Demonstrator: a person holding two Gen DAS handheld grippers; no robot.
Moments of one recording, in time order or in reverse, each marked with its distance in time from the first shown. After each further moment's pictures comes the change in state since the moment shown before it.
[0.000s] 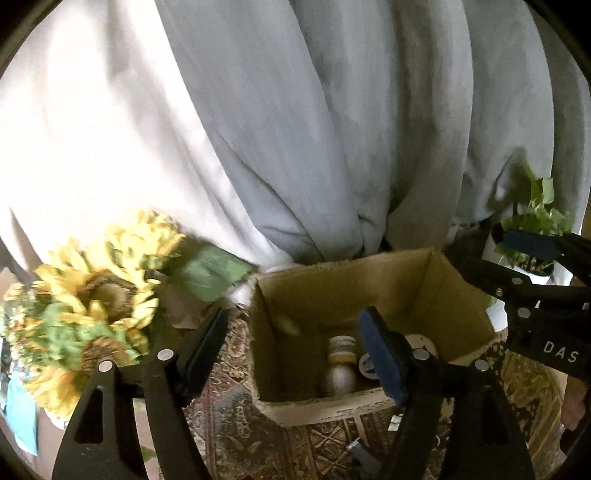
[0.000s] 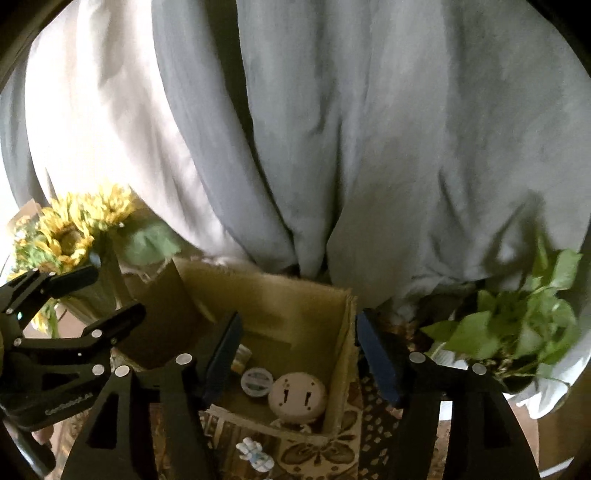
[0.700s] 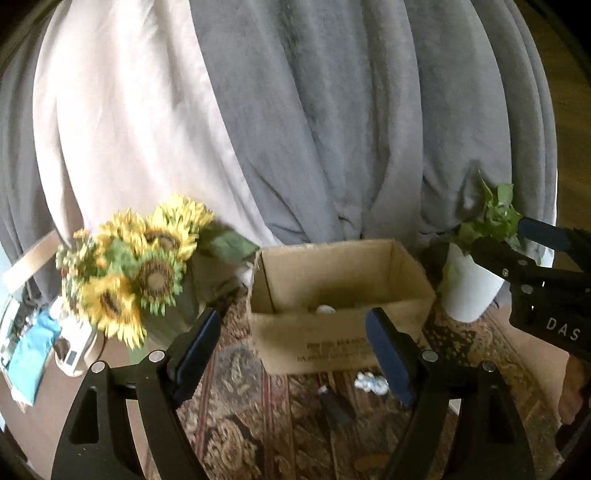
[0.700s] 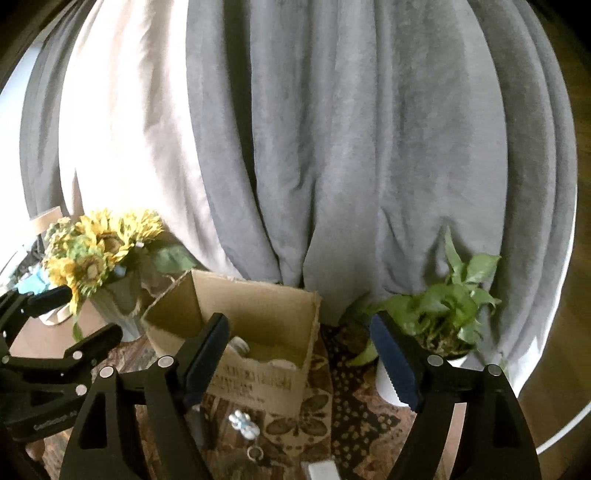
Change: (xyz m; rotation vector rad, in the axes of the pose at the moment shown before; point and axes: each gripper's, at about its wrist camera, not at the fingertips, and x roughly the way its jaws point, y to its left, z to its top) left arm -0.104 -0.029 -0.067 -0.073 -0.082 0.050; right arm -0.115 0.000 -0.049 -0.031 -0.183 -0.062
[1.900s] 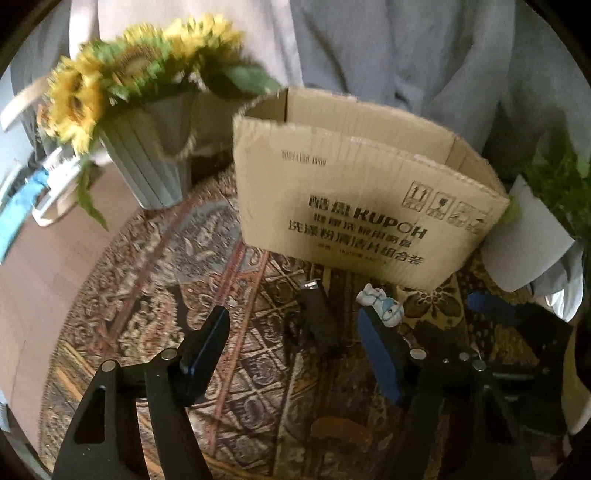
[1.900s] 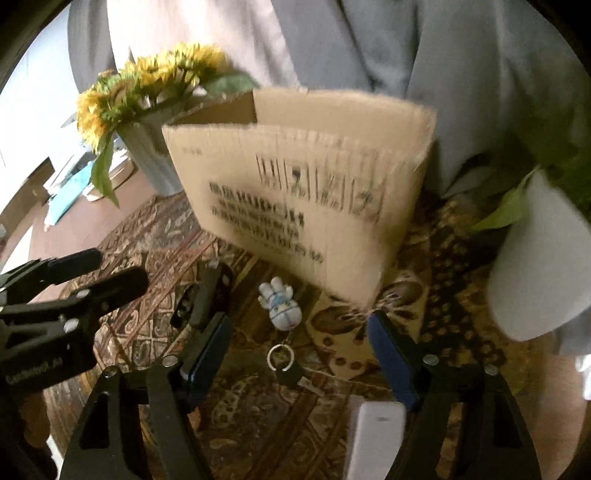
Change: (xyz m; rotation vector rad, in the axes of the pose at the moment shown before) left arm 0.102 -0.019 -0.096 -0.312 0.361 0.083; right arm 0.121 0.012 -0.128 -0.124 0.405 0.390
